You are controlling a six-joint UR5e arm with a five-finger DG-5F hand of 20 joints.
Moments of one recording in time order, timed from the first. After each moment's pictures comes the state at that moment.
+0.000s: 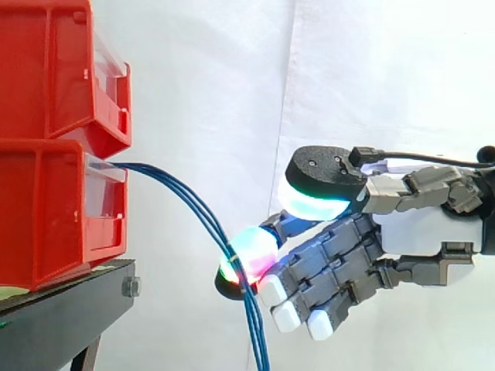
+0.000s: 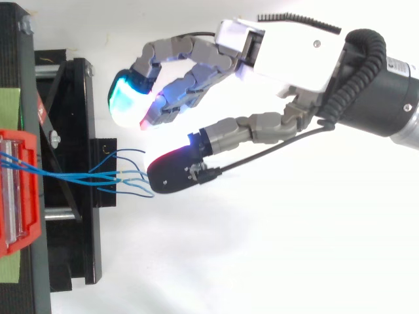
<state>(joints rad) 0.13 -2.24 -1.31 -2.70 -1.16 -0.37</state>
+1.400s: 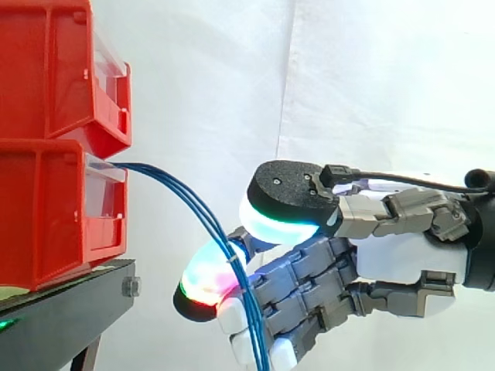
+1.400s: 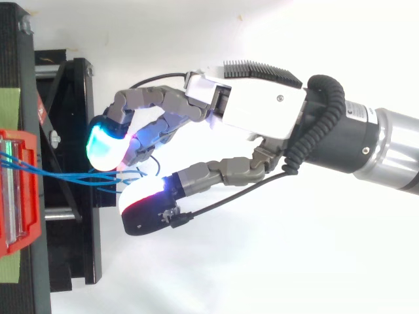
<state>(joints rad) 0.16 -2.32 -1.27 -2.60 -1.15 -0.38</state>
